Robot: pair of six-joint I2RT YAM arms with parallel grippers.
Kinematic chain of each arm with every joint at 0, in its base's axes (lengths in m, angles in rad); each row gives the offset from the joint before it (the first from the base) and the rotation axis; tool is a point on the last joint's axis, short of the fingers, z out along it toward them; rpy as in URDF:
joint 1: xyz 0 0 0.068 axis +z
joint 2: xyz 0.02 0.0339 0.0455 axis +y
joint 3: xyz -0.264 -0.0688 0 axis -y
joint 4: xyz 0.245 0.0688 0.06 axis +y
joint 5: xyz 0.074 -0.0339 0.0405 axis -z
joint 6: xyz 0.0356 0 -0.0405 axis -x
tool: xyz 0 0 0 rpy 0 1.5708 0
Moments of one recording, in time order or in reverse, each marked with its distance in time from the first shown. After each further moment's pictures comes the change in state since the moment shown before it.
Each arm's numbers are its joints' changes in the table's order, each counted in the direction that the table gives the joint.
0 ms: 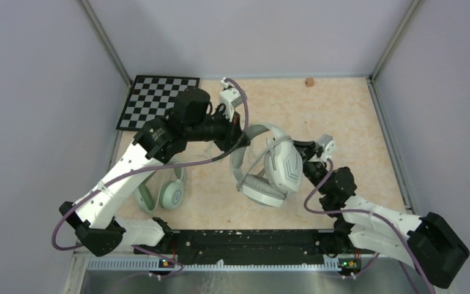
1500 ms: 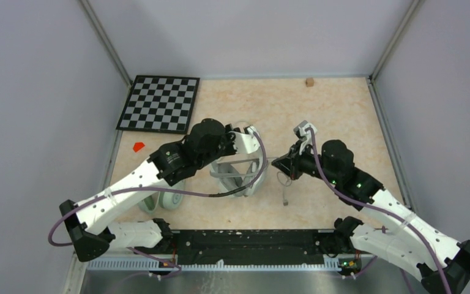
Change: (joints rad) left arm -0.166 -0.087 -0.321 -0.170 -0.684 -0.951; right arm -0.021 -0.213 0.446 1.398 -0.199 -0.154
